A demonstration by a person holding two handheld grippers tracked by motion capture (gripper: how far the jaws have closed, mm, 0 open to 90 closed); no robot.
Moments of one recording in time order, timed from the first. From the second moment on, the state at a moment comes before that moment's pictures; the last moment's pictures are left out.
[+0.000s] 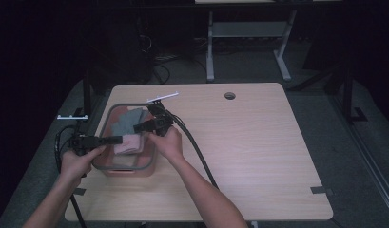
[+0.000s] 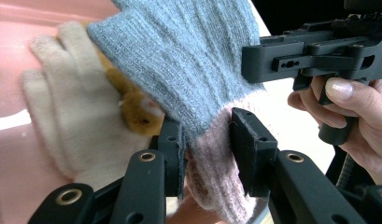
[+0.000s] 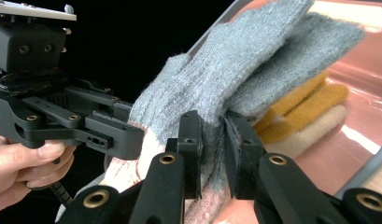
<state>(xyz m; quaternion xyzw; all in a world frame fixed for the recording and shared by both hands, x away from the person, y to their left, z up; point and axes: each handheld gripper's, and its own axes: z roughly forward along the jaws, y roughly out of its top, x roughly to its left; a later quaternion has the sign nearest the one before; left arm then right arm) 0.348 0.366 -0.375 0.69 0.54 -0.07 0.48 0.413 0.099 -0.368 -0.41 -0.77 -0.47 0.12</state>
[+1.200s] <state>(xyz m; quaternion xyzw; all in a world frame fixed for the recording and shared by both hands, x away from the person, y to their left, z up) 0.353 0.361 -0.397 0.73 0.56 -0.02 0.38 0.423 0.124 -0.396 -0.42 -0.80 -0.42 0.12</state>
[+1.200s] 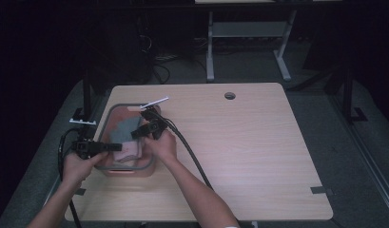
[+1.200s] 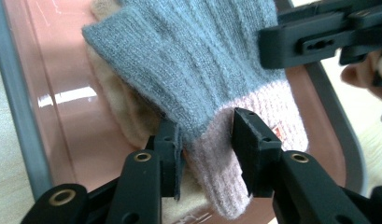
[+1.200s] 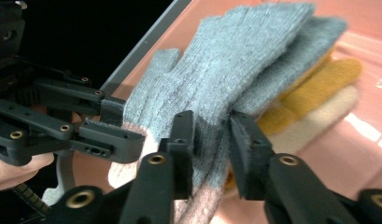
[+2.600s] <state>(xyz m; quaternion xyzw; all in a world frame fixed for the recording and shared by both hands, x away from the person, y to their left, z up) 0.351 0.350 -0.352 0.71 0.54 0.00 0.45 0.419 0.067 -0.364 -0.42 -0.77 -0.46 0.10</state>
